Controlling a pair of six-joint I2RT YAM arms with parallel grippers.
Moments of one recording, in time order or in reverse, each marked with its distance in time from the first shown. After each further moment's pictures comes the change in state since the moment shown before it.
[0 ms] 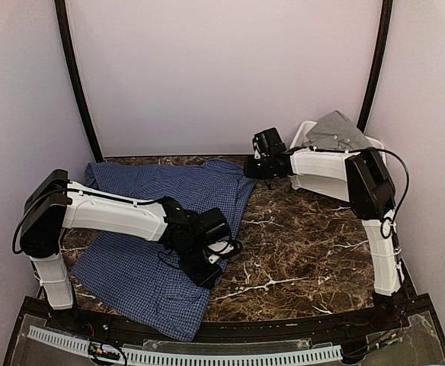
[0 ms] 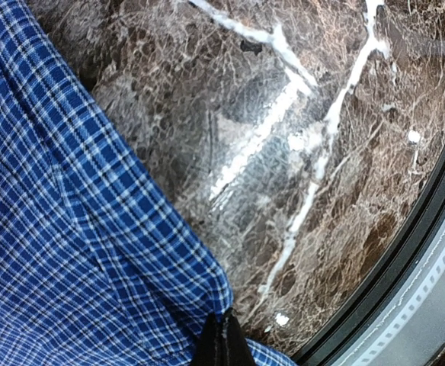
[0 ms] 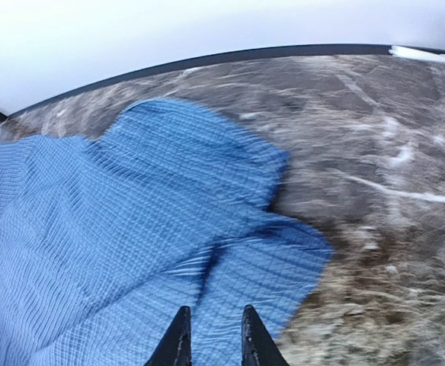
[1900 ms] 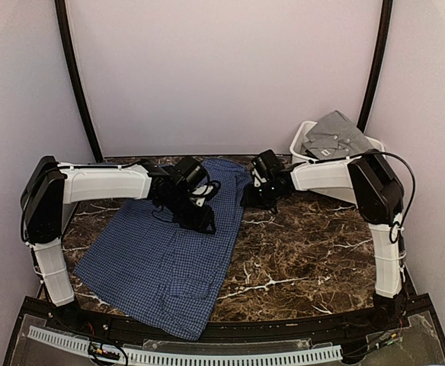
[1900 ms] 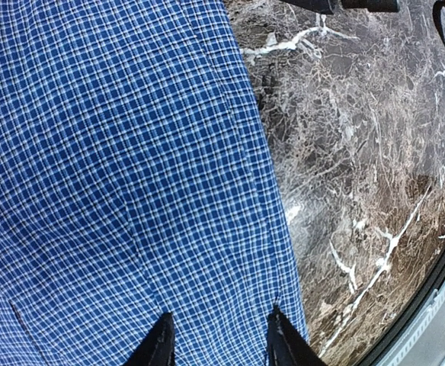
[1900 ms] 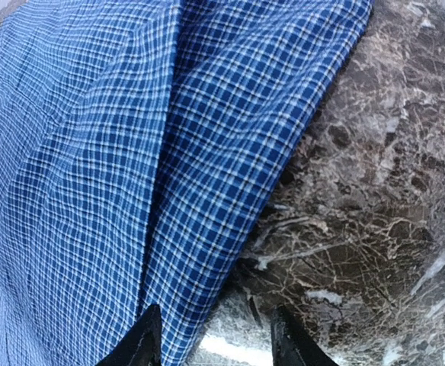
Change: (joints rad) left arm 0.308 0.010 0.146 0.101 -0.013 -0.087; right arm 0.076 -0.105 -0.266 -0.089 -0.117 0.046
